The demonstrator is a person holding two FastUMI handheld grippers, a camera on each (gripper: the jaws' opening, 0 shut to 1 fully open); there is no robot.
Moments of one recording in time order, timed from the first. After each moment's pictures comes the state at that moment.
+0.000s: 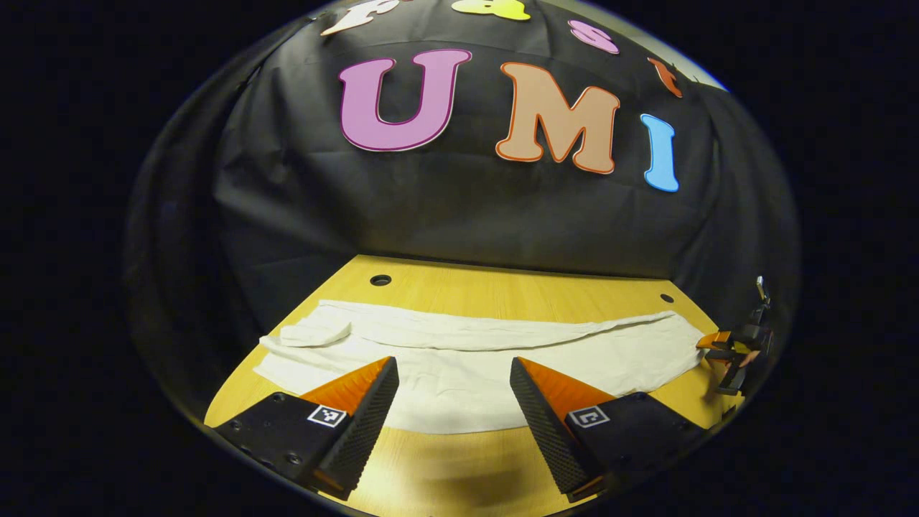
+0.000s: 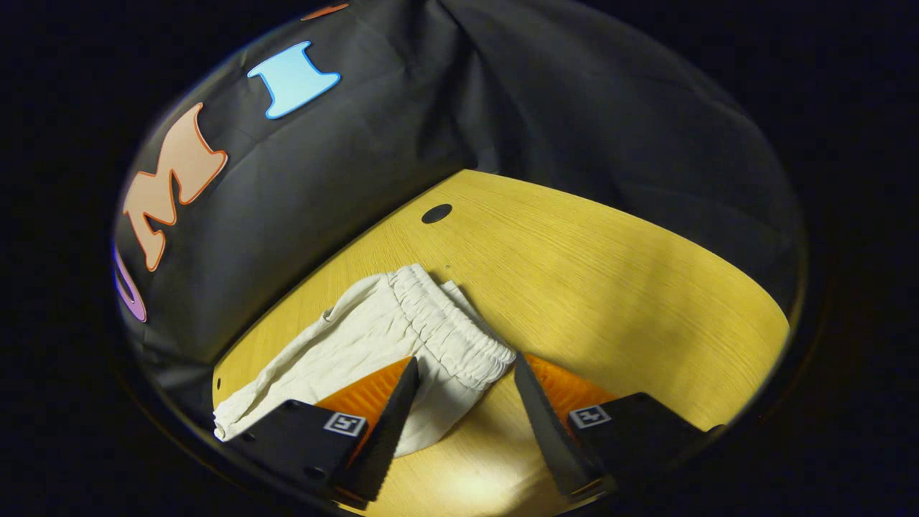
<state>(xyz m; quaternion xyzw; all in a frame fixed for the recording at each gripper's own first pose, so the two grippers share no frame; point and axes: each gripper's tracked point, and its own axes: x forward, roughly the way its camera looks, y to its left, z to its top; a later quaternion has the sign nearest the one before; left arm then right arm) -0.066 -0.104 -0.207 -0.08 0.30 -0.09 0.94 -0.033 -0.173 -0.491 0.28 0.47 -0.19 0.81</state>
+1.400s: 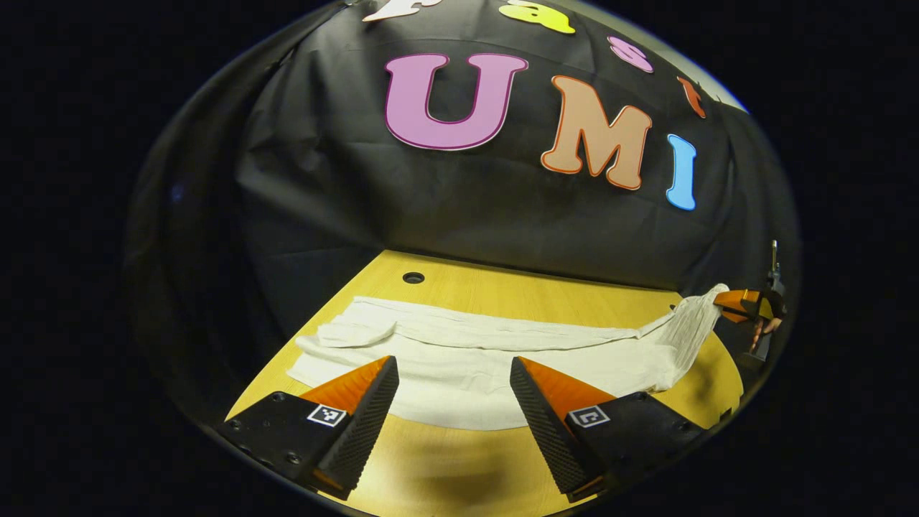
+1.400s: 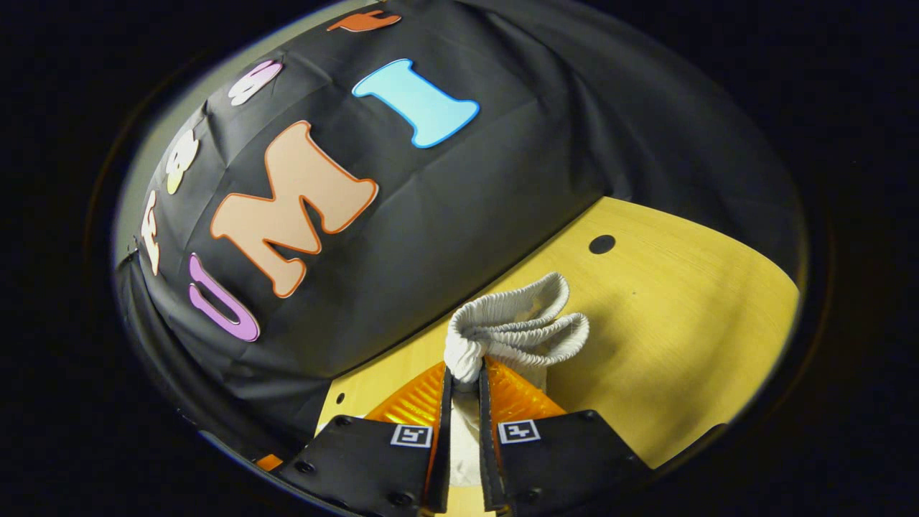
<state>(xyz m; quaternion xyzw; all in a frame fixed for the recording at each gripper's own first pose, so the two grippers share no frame) -0.060 -0.016 -0.214 -0.11 0.31 -0.08 0.94 0.058 -0.039 -0.322 0.38 0.37 -0.02 0.85</state>
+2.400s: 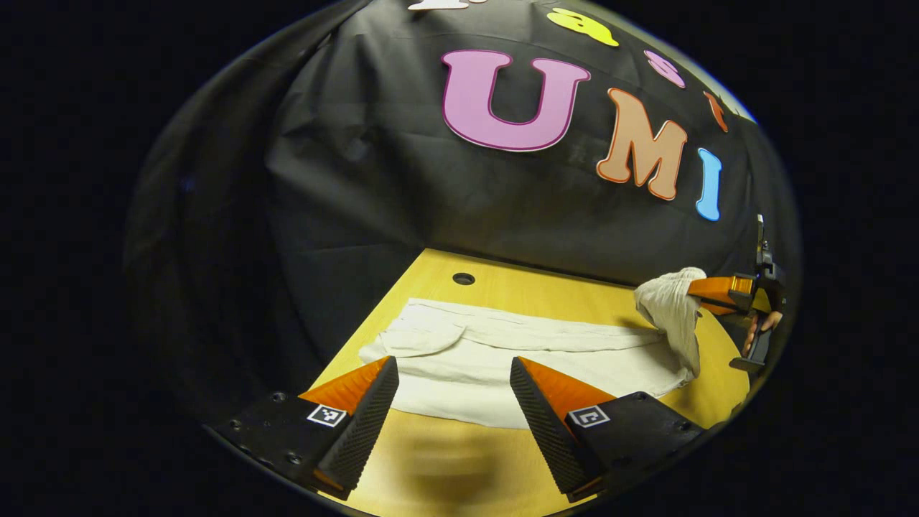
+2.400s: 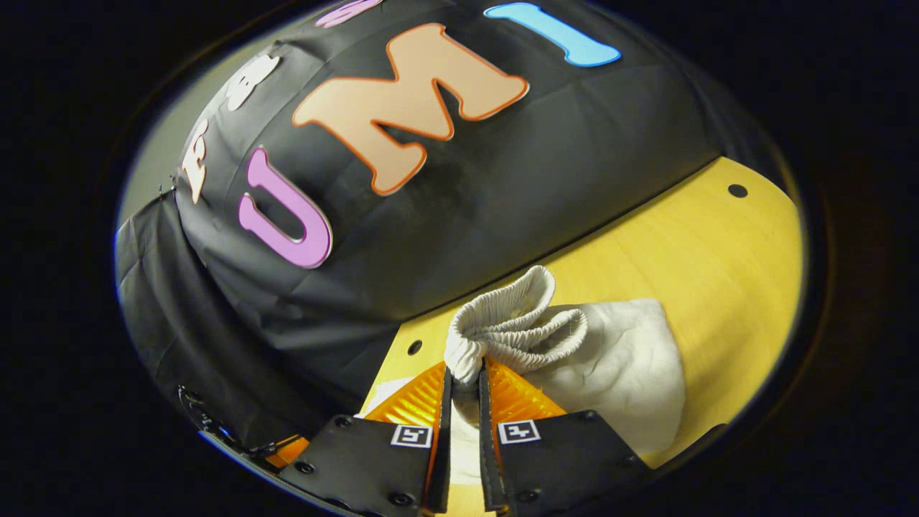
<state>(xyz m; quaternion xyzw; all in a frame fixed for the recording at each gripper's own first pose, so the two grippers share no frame) -0.044 0.091 -0.243 -0.11 0.32 -0.06 0.94 0.048 0.232 -0.311 0.36 0.42 0.14 0.82</state>
